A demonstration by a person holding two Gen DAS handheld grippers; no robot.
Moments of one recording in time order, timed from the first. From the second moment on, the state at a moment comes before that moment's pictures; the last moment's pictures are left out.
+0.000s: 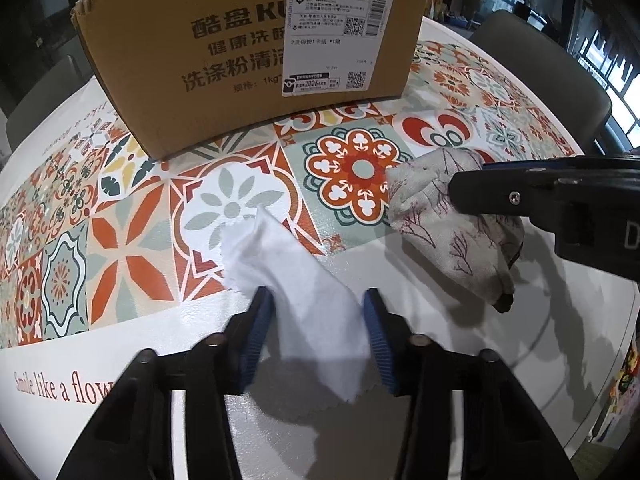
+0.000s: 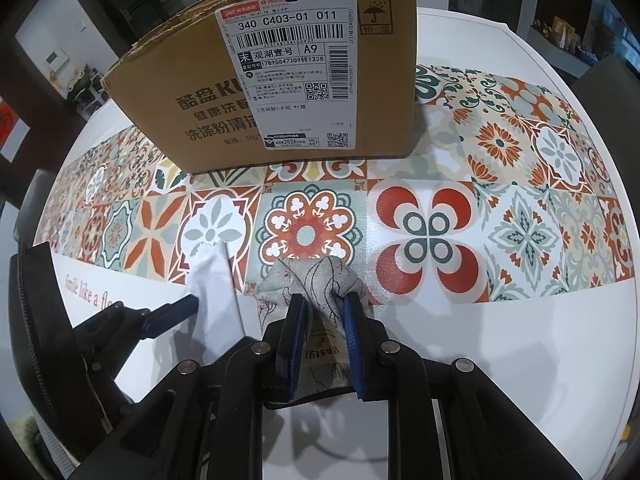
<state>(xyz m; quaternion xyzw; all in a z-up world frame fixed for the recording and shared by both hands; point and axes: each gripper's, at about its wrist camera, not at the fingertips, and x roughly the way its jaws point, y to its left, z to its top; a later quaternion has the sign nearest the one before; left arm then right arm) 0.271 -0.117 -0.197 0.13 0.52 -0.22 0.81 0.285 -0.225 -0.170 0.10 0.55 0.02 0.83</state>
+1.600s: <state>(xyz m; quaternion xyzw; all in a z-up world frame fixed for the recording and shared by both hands) 0.267 -0.071 -0.038 0.06 0.32 -0.19 0.93 0.274 -0.214 -0.051 0.10 0.41 0.06 0.91</state>
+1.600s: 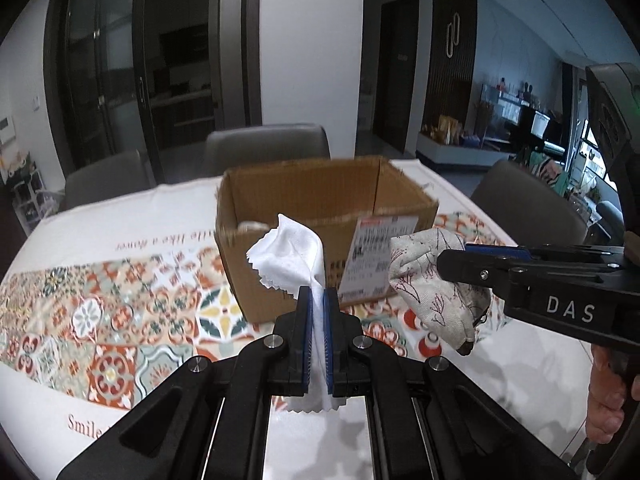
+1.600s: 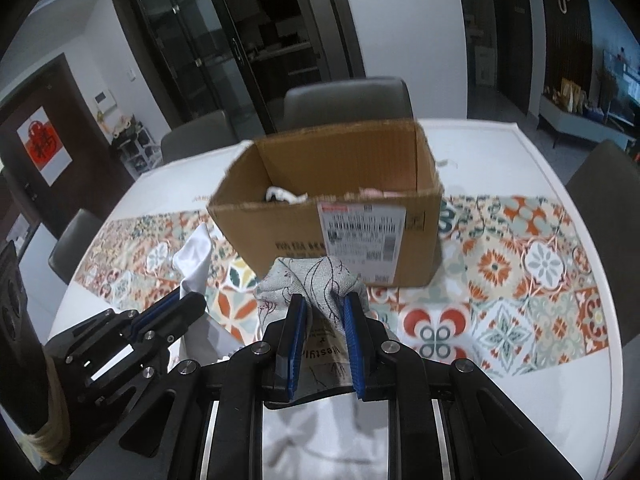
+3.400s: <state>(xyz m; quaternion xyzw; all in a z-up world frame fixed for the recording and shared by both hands) 0.396 -0.113 -0.011 0.08 0.27 -0.22 0.93 0.359 -0.236 -0.004 0.11 0.35 0.04 0.93</state>
